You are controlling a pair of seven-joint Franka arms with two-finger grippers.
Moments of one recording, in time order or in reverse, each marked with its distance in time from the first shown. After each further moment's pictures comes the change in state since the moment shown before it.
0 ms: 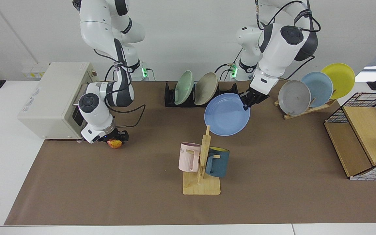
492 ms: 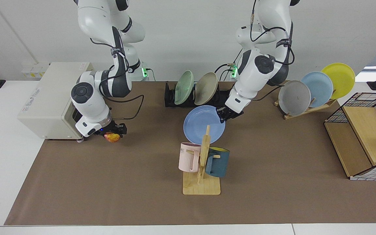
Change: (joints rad) left arm -0.117 0.163 -0.029 -0.081 -0.033 0.254 -0.023; right arm 0.006 -0.089 0.004 0.100 0.000 -0.215 0.002
